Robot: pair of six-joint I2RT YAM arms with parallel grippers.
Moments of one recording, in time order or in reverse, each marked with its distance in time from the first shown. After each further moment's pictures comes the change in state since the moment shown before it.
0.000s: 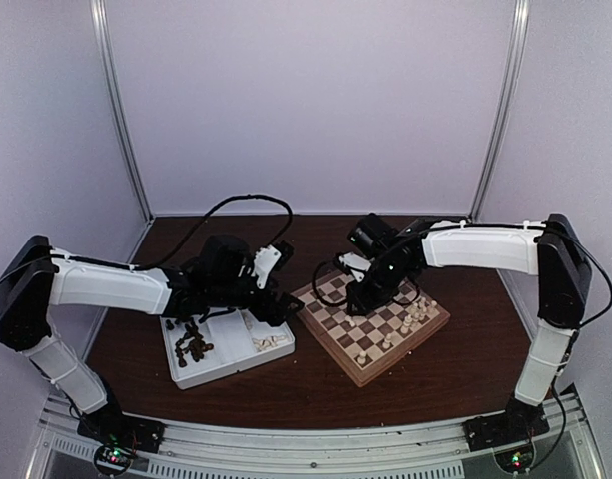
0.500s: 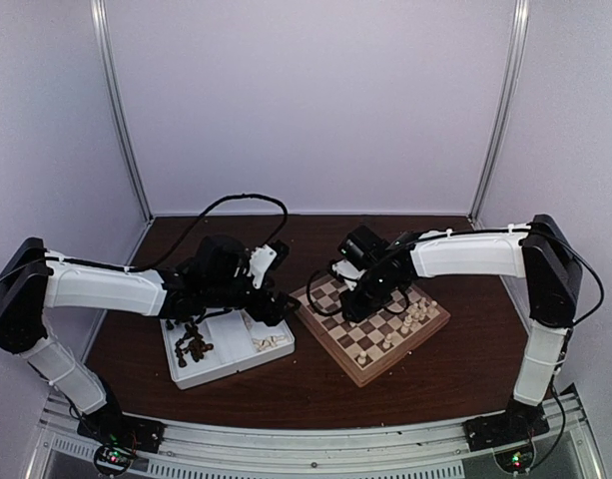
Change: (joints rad) left arm 0.006 -0.031 -0.026 0.004 -0.013 0.000; right arm 0.042 0.050 -0.027 0.092 0.100 -0.002
